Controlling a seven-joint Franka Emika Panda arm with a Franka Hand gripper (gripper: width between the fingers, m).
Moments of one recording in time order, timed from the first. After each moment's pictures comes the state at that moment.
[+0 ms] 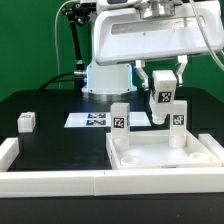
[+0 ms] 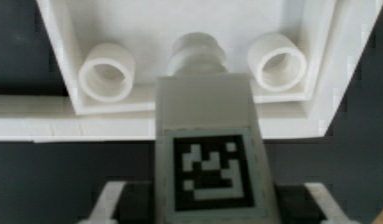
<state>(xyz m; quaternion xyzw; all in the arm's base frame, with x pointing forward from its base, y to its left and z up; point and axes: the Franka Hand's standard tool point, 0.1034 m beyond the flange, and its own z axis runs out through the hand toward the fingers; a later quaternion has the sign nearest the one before) 0.594 0.049 0.142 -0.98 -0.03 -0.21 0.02</state>
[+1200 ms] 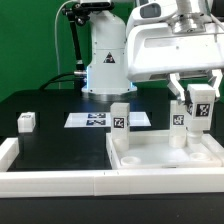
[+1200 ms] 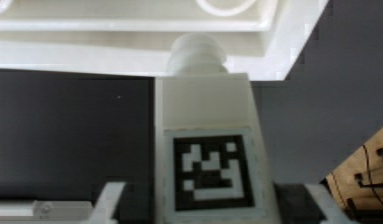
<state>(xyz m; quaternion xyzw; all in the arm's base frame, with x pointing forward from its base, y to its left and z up) 0.618 0.102 0.120 -0.96 -0.06 -0.29 0.03</state>
